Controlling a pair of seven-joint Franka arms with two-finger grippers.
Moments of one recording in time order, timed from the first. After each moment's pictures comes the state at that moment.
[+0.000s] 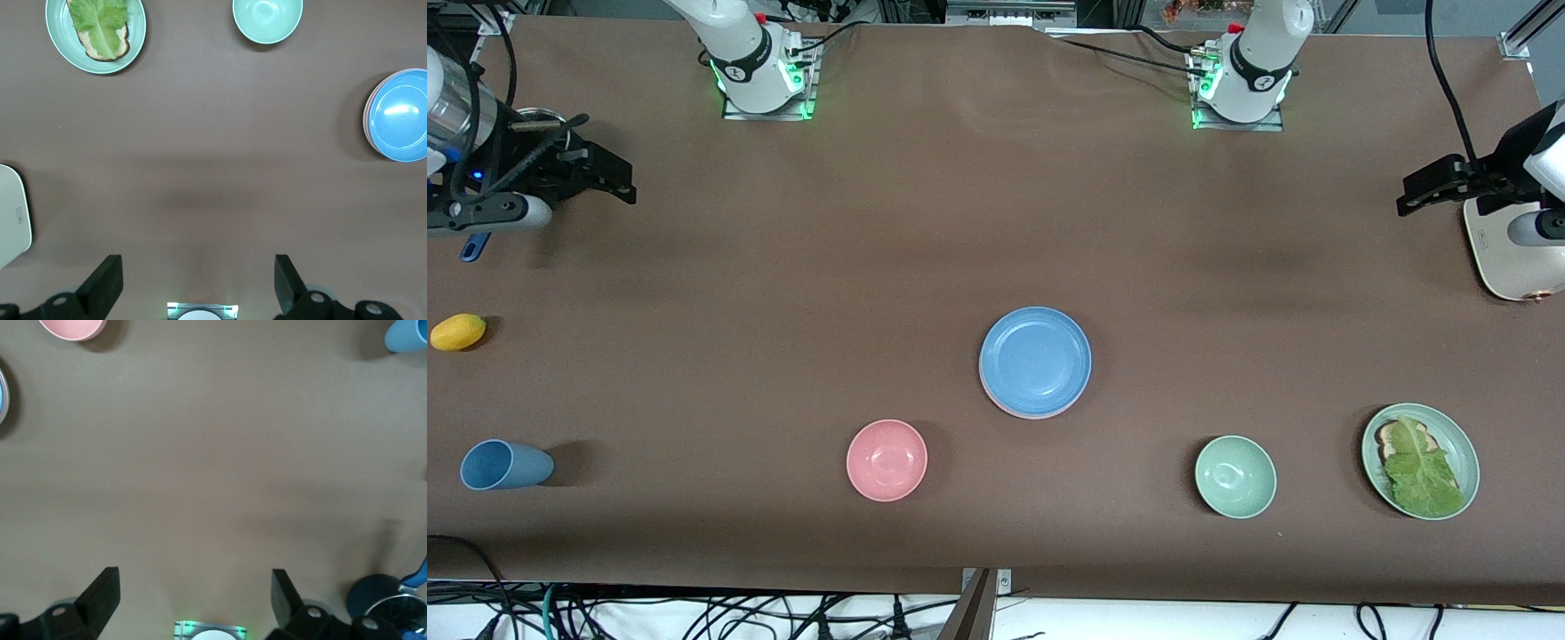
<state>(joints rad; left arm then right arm) 0.03 0.10 -0.04 -1.39 -0.02 1.36 -0.06 0.06 0.04 0.04 -1.52 0.00 1.45 -0.01</state>
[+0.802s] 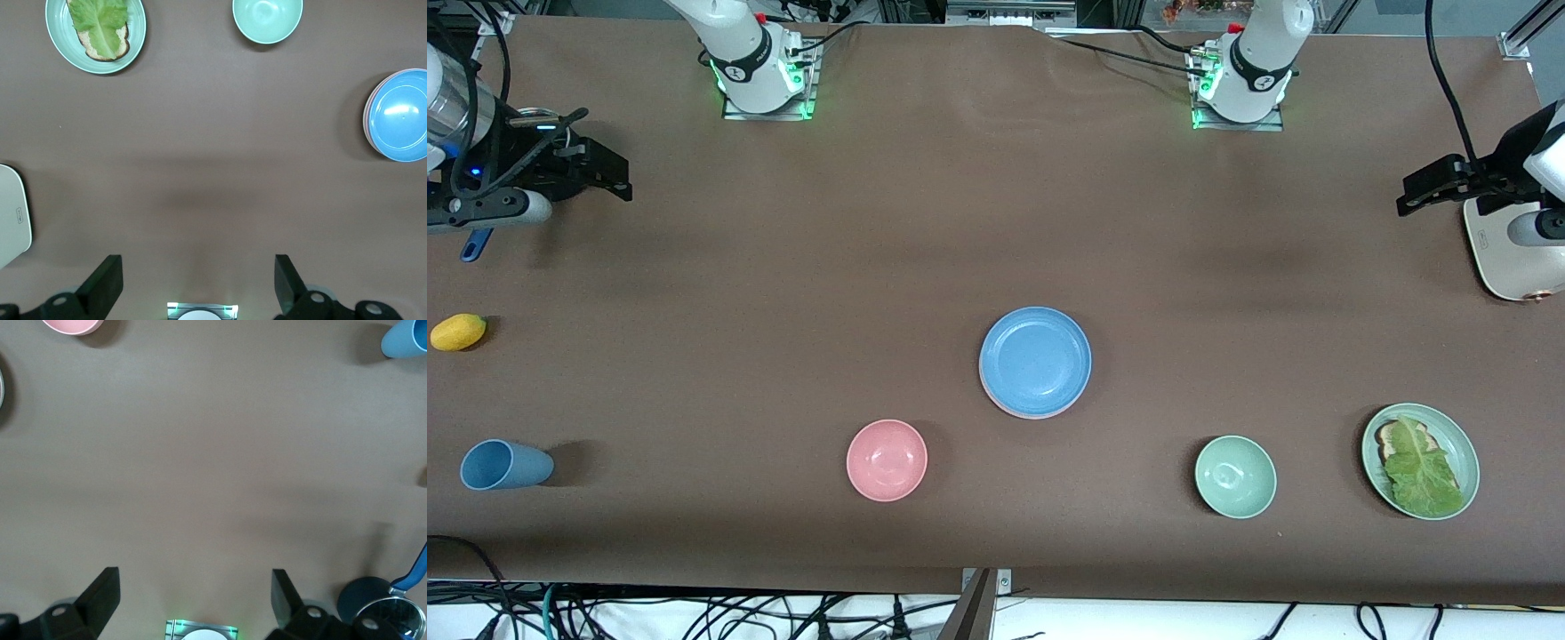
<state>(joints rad) 0.03 0.10 -0.04 -1.39 -0.02 1.36 -0.06 0.05 0.04 0.05 -1.52 -0.01 1.45 -0.02</state>
